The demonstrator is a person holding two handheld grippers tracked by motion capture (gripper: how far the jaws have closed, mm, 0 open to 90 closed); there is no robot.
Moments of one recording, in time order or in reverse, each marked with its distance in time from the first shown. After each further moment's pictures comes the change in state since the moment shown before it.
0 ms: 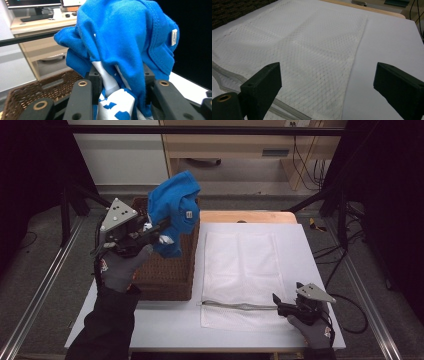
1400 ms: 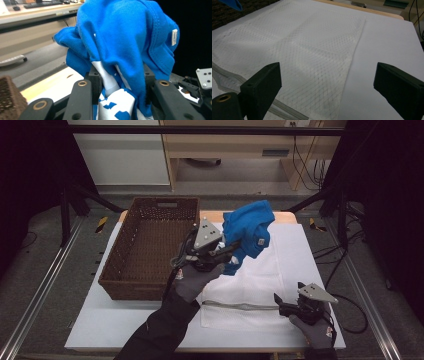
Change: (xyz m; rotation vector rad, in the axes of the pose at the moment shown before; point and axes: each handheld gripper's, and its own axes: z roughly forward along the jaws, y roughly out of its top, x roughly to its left) left arm -0.116 -0.024 0.094 0.062 -0.225 0.051; right arm -0.003 0.000 -0.002 -0.008 0.004 0.005
